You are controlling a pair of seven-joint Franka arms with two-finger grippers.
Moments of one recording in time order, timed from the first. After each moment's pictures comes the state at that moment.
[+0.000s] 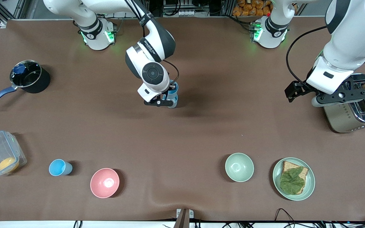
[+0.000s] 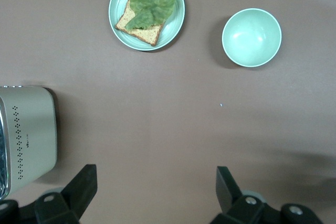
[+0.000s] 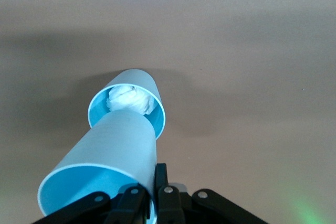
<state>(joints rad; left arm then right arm) -0.06 0.06 -0.22 -1.63 0.12 1.74 -0.38 0.81 0.47 -0.12 -1.69 0.26 1.88 0.65</state>
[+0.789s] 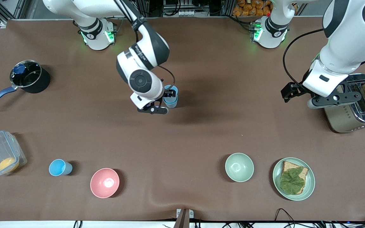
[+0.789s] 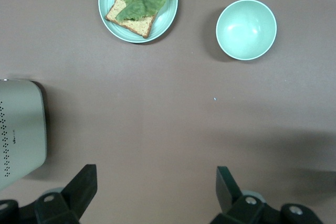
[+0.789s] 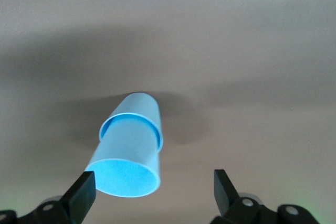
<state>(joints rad) -0.05 0.07 -0.22 -1.64 0.09 1.74 -0.38 0.72 0.48 -0.12 -1.59 0.30 1.81 0.55</state>
